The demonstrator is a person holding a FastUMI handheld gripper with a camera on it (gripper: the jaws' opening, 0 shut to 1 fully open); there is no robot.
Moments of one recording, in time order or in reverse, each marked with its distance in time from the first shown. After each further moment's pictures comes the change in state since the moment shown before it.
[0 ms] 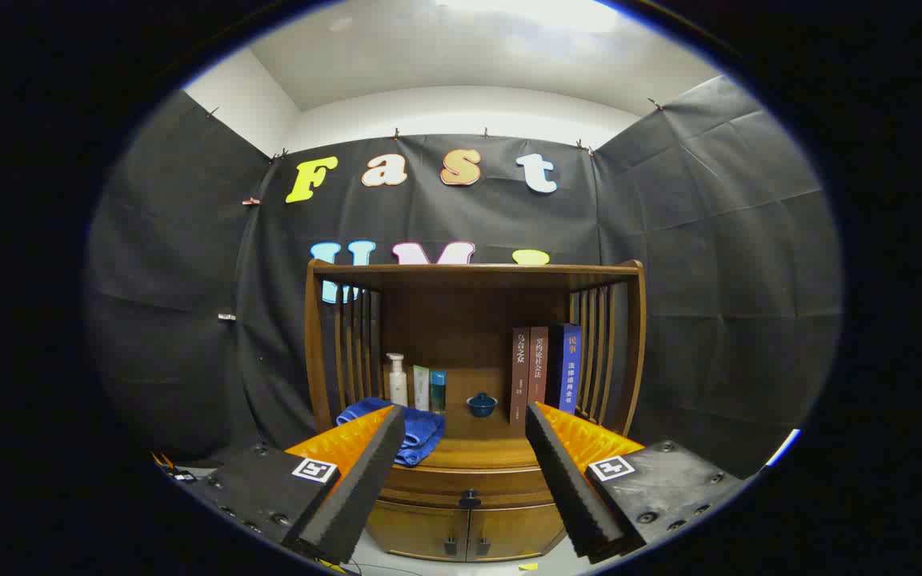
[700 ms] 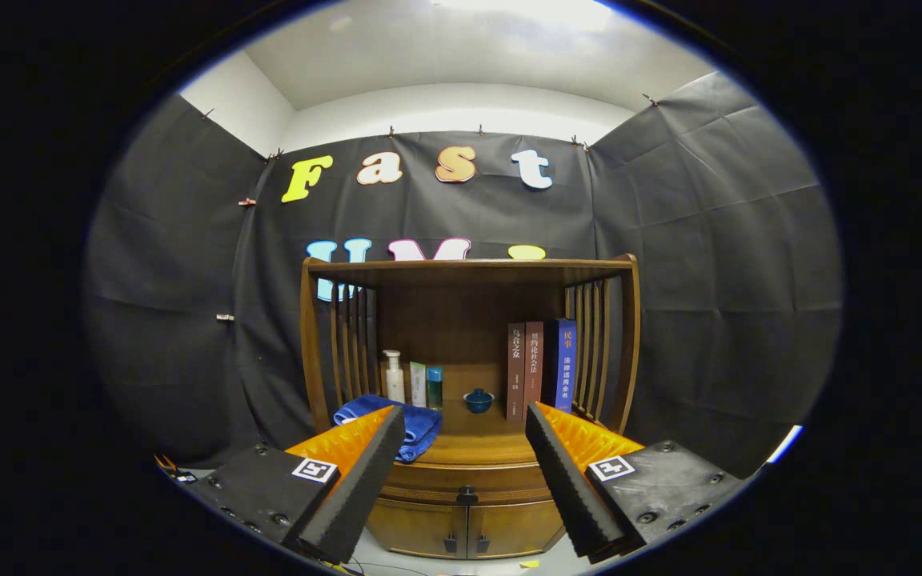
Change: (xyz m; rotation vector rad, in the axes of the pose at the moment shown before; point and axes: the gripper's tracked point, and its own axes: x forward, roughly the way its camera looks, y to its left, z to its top) arm -0.002 -0.006 -0.003 0.015 0.012 -0.004
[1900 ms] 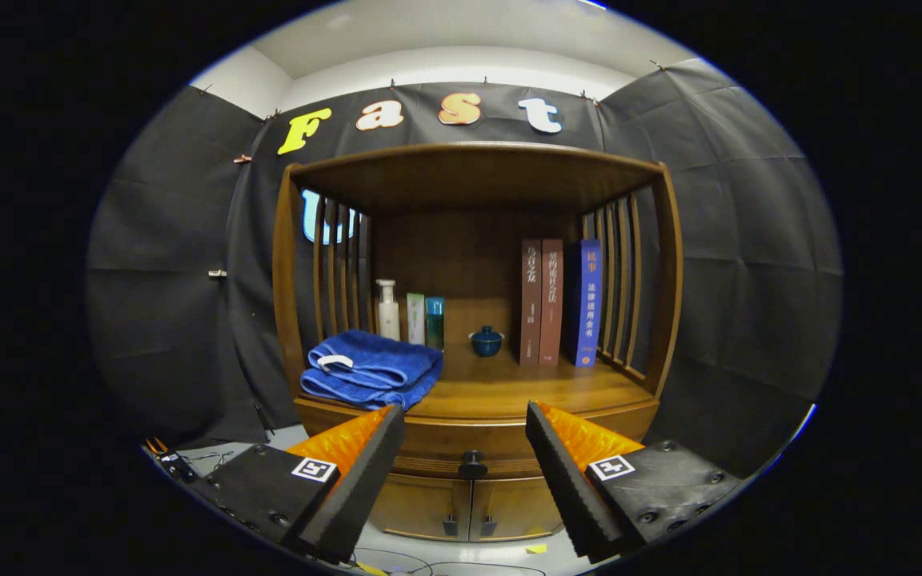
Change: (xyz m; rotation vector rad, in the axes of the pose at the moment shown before) arm 0.069 0.007 -0.145 -0.002 0.177 0.019
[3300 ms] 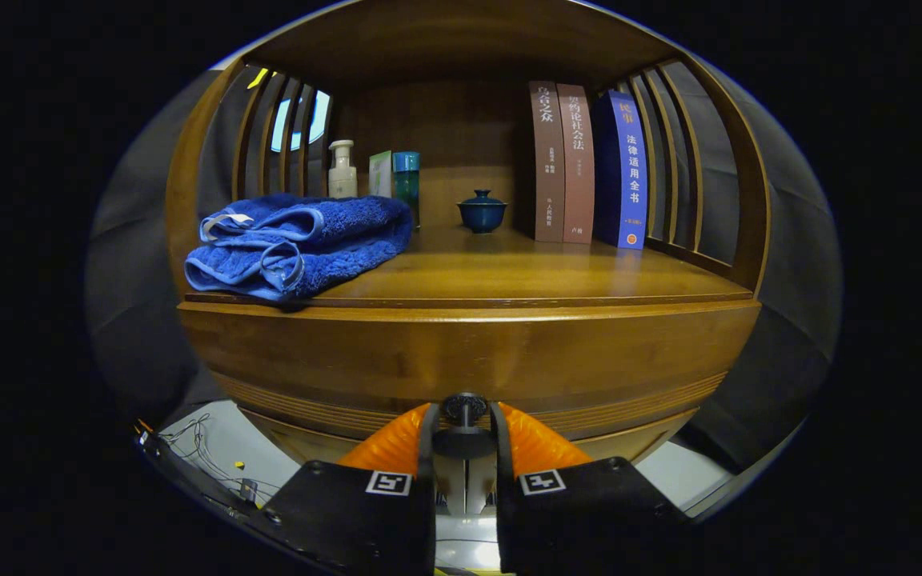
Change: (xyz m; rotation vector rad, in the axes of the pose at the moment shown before) arm 0.127 -0.015 -0.163 -0.006 0.300 -0.046
